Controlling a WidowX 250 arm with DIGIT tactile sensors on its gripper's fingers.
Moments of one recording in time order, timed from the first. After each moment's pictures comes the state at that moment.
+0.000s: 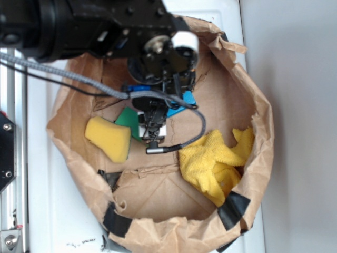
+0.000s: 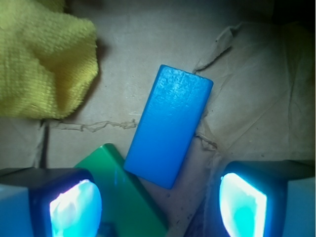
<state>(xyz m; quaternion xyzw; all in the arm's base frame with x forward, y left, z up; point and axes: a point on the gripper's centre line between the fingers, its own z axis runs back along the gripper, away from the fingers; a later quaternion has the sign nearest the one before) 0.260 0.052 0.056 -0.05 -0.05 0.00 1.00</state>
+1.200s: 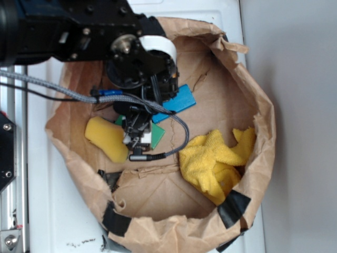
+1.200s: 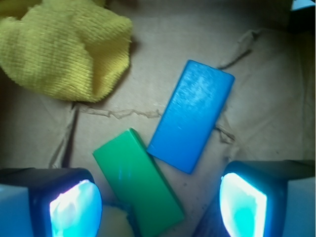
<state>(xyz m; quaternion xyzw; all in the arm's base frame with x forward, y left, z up) 0.250 0.038 0.067 -0.07 -0.08 -0.05 0.99</state>
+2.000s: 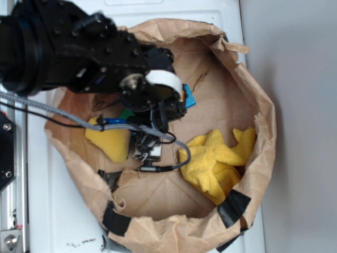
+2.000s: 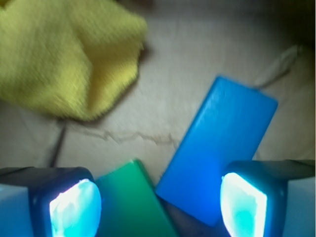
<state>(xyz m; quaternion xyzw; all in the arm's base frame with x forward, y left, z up) 0.261 0.028 0.036 -0.04 -0.11 -0.07 0.99</state>
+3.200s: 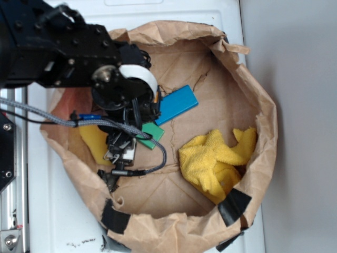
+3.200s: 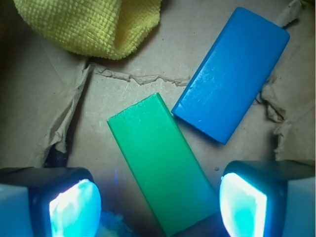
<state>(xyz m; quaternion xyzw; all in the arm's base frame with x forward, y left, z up) 0.232 0.026 0.045 -0.07 -0.08 -0.08 0.99</state>
